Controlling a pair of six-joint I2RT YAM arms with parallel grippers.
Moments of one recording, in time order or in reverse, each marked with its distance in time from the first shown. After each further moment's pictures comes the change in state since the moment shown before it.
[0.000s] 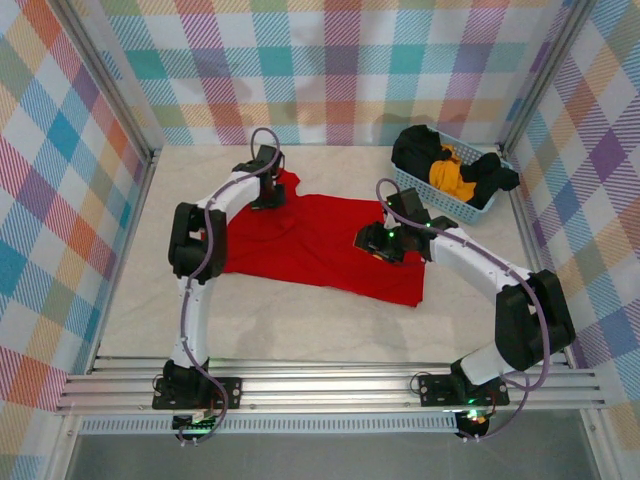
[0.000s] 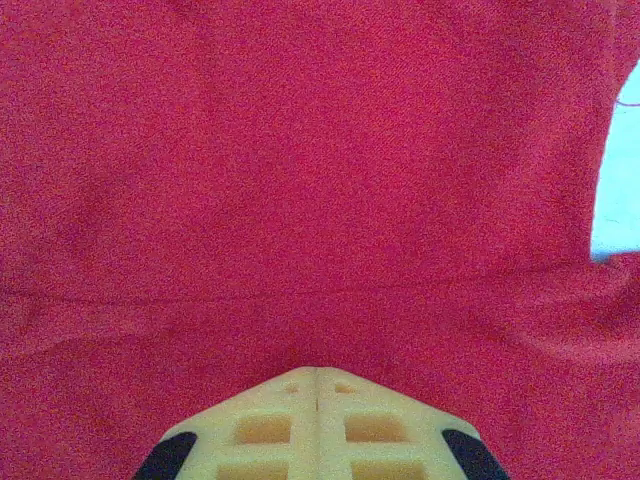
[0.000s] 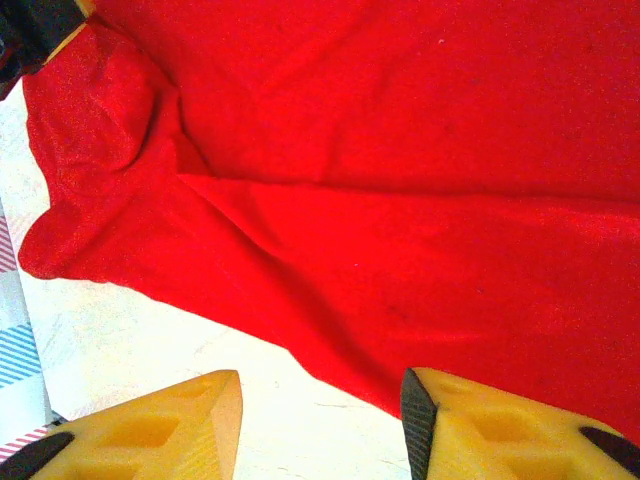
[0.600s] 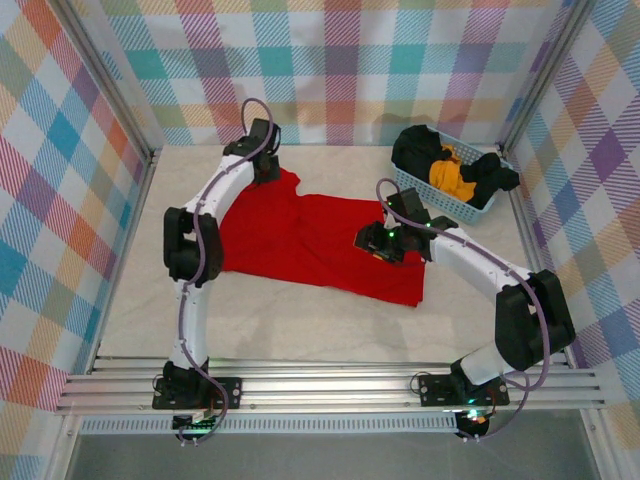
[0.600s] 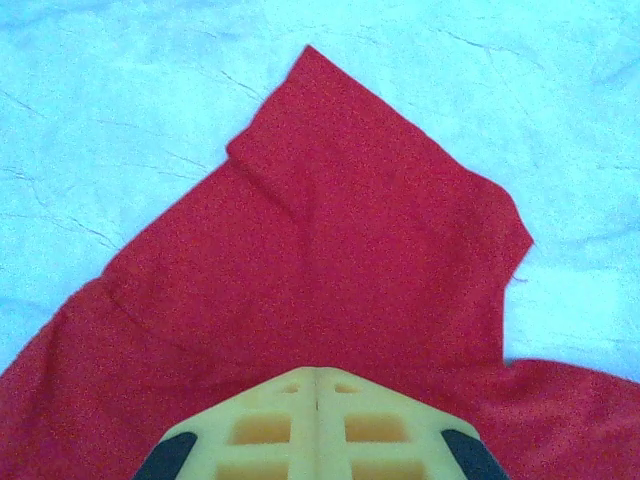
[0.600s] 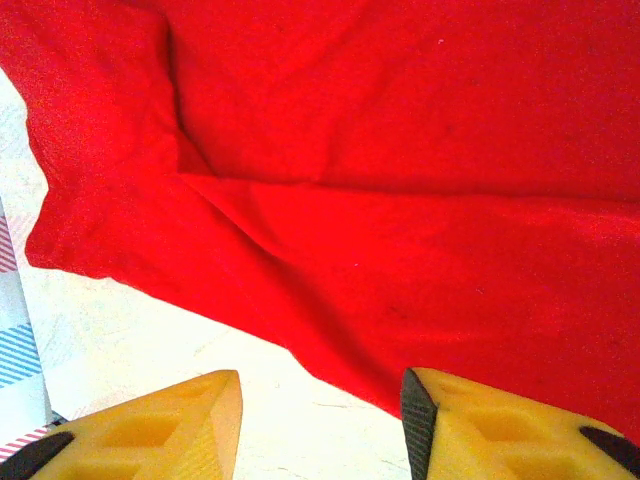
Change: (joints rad) left arm 0.001 -0.032 0.220 -0.107 -0.155 0.003; right arm 0.000 0.000 0.000 -0.001 0.000 0.000
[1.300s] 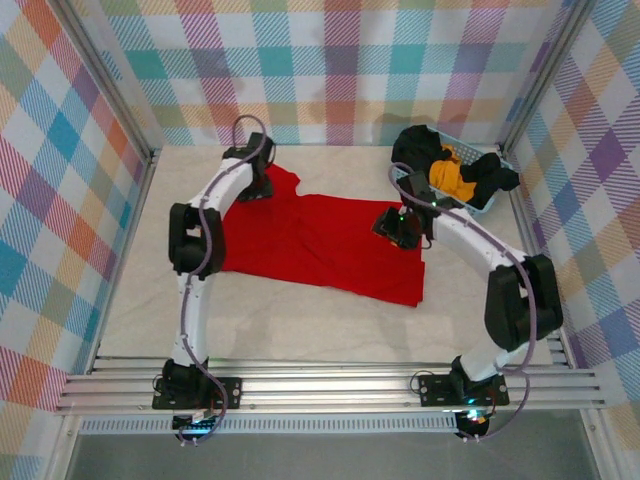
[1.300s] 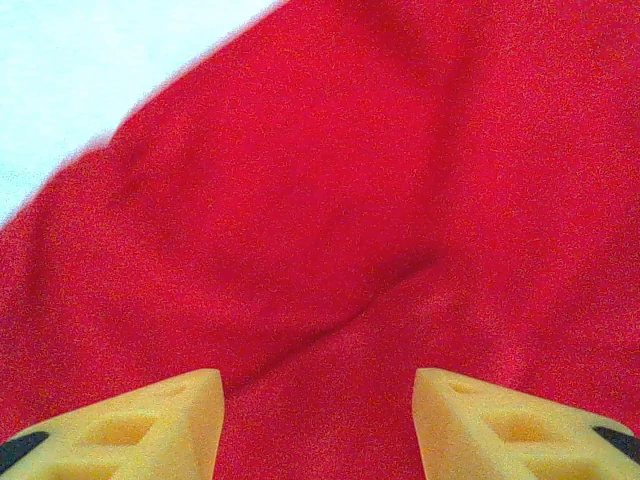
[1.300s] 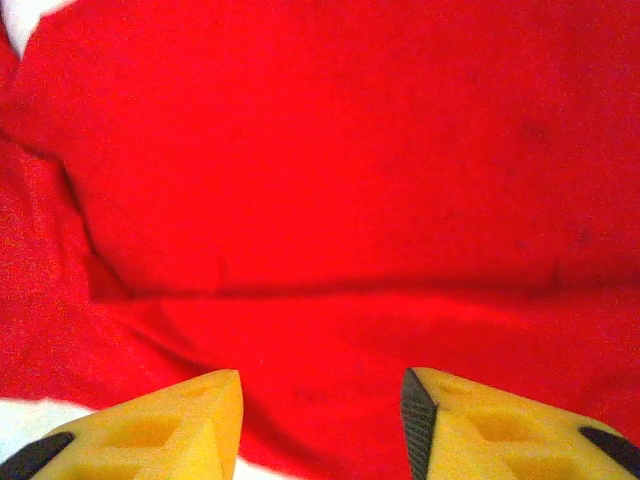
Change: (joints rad) left arm 0.073 0.056 -0.068 -0.158 0.041 -0.172; right arm -0.099 0.138 0.182 -0.159 0.160 0.031
